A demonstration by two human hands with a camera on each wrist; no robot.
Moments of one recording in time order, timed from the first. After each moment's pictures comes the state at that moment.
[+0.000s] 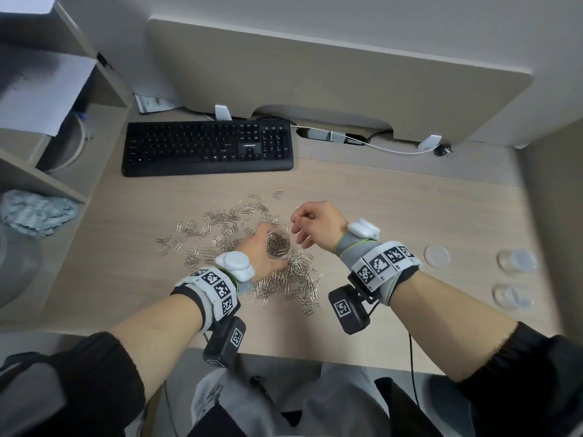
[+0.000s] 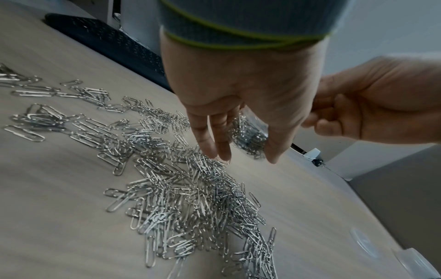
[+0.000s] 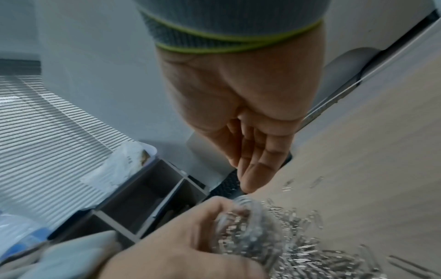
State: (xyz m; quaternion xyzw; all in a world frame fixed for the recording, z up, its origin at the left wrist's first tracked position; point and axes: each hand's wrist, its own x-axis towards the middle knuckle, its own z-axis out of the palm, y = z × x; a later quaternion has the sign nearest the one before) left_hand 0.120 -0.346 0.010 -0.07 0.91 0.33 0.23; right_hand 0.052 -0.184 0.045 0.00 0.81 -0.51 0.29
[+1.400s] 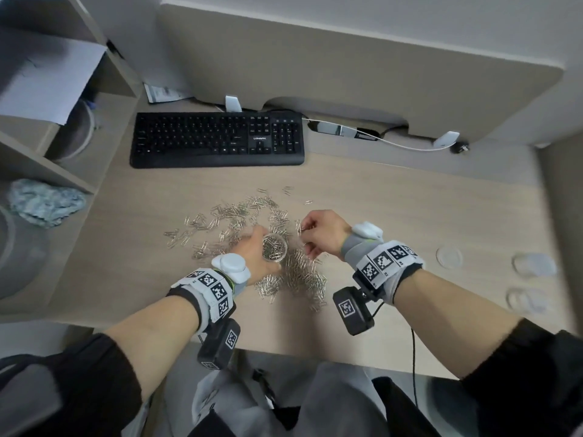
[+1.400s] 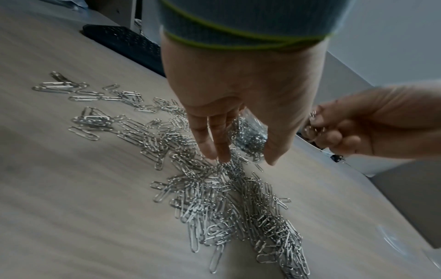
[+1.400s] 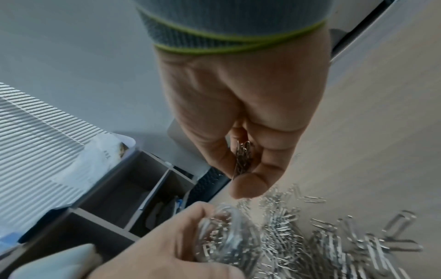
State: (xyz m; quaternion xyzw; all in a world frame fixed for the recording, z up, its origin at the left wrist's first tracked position) left_hand 0.131 -0.367 -0.004 -0.09 0.92 0.30 0.25; right_hand 0.055 -0.193 0.029 0.03 0.79 -0.47 0.39
